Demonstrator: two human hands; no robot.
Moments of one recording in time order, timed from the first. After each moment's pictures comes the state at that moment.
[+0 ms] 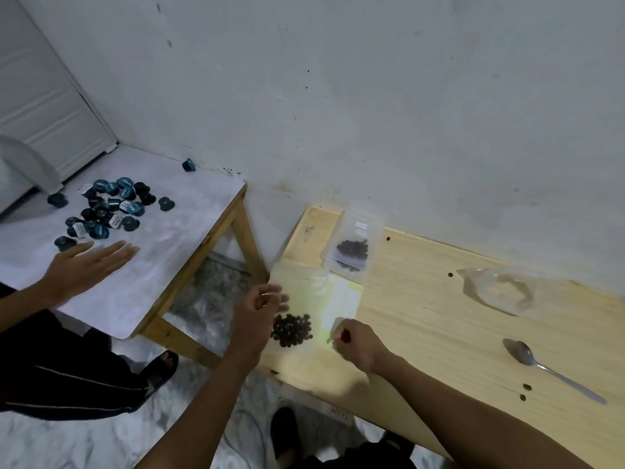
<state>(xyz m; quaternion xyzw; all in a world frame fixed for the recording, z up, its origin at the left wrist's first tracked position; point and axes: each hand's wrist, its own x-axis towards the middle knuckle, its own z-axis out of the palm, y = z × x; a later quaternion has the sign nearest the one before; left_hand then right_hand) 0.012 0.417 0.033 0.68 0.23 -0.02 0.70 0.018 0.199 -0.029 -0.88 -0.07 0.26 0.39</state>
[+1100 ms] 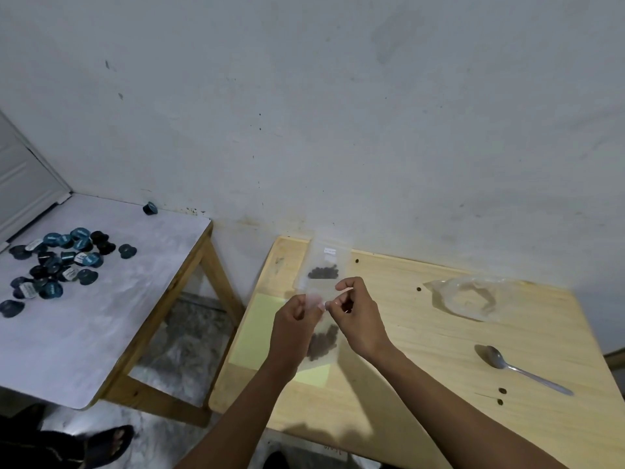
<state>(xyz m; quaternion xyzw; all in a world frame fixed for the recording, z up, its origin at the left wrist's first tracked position) 0.043 0.323 0.069 0.75 0.10 -0.08 0.65 0.050 0.189 0.069 -0.80 0.06 0.01 0.59</state>
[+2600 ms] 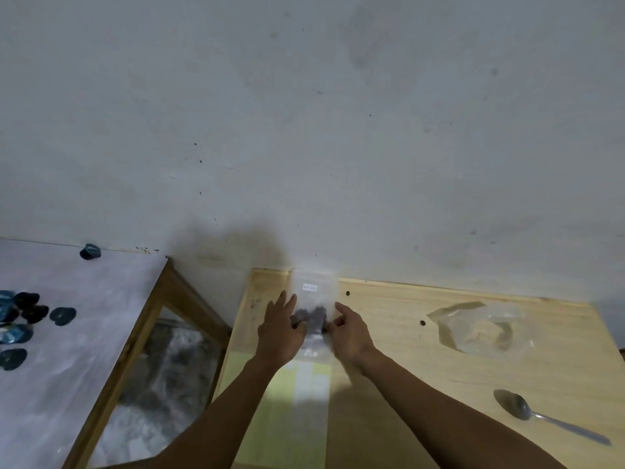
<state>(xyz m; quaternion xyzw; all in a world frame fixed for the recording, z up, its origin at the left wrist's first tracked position) 0.210 0.313 -0.022 0.95 -0.02 -0.17 0.28 0.173 0.163 0.006 -0.81 0.22 0.15 0.53</state>
